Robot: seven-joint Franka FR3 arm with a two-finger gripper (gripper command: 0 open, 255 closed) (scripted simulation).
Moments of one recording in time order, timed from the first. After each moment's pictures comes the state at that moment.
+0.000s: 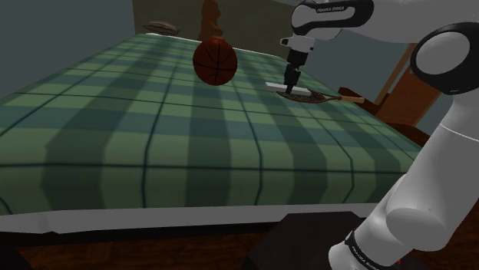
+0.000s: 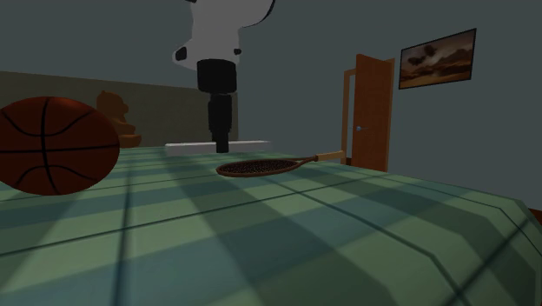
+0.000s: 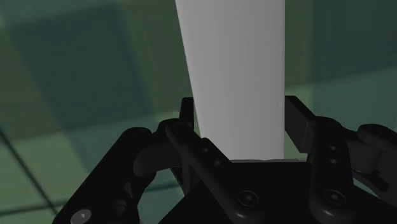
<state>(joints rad) -0.02 0.10 -0.36 -1.65 0.04 1.72 -1.17</state>
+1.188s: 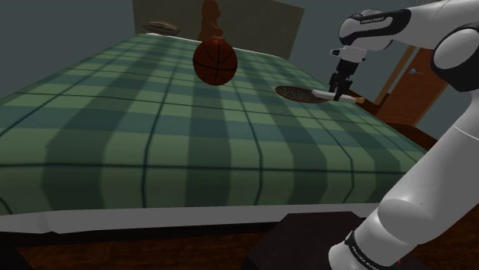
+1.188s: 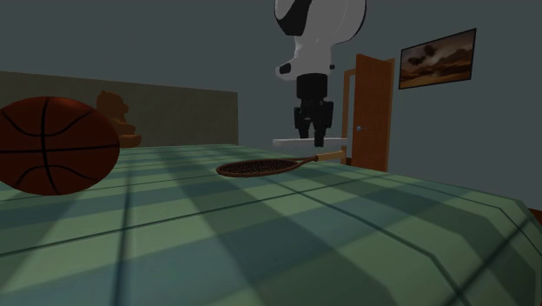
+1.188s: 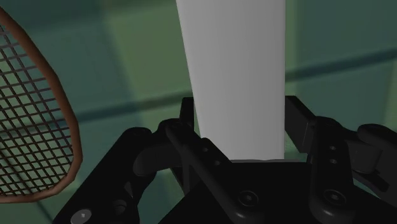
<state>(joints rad) -0.22 0.01 -0.55 -1.75 0.00 1.74 -1.56</state>
